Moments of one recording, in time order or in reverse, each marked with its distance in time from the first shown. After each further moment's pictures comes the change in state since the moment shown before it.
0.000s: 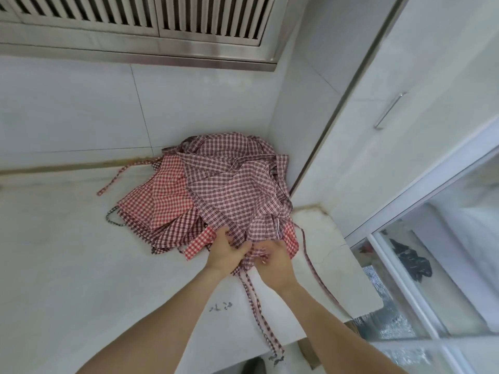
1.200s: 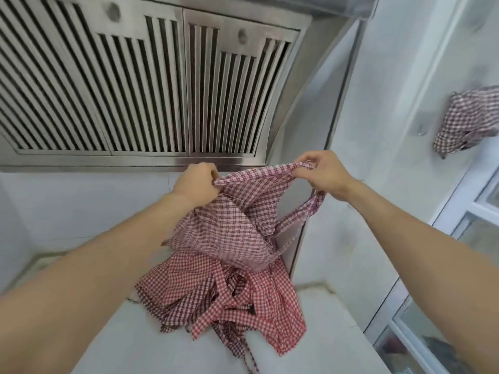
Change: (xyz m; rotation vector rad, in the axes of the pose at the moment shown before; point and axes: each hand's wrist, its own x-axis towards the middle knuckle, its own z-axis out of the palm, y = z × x) left_hand -0.048 0.285 -0.164 0.778 0.524 0.648; right_hand 0.067 -0.220 -0.301 0.229 0.130 -0.423
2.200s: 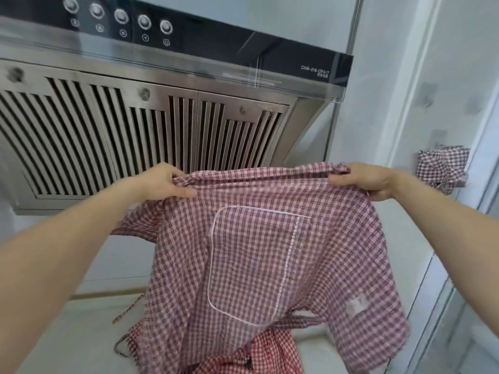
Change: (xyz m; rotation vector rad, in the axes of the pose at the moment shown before) left_hand 0.012 -0.017 -0.141 -0.250 -0.243 -0.011; right_hand 0.006 -0.067 -0.113 0.069 -0.295 0.291
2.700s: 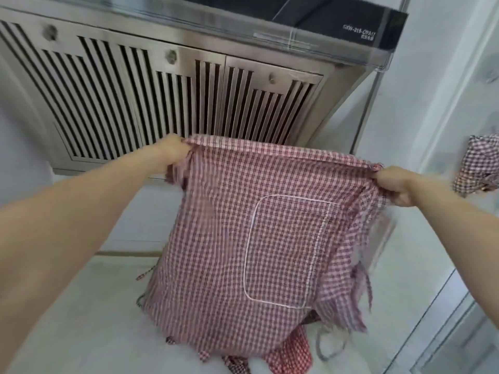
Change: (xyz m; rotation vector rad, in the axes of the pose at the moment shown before) left_hand 0.001 -0.013 0.006 -0.190 0.290 -0.322; right_hand 0.039 0.055 0.006 0.082 0.330 0.160
